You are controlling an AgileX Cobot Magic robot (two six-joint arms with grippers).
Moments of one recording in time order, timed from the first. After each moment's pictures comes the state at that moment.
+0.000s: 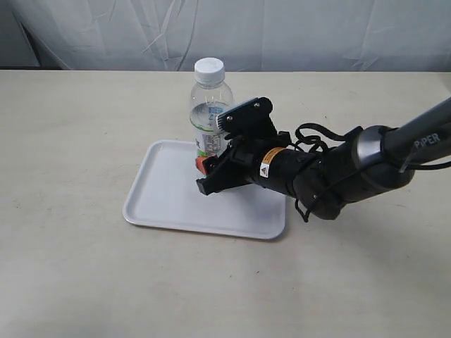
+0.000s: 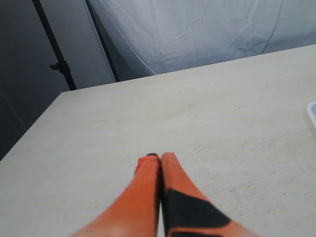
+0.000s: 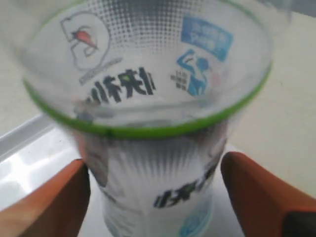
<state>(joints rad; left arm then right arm) 0.04 0.06 0.00 0.23 0.22 -0.04 0.77 2.01 -0.85 -0.08 -0.57 0.05</state>
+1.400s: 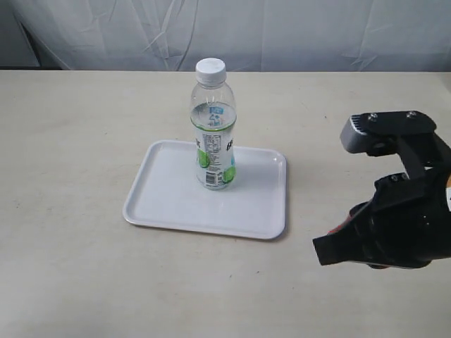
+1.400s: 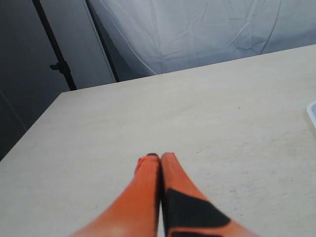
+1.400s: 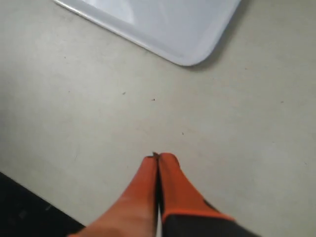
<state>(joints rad) 0.04 0.06 0.00 0.23 0.22 -0.04 0.77 1.02 -0.63 0.25 0.74 0.10</state>
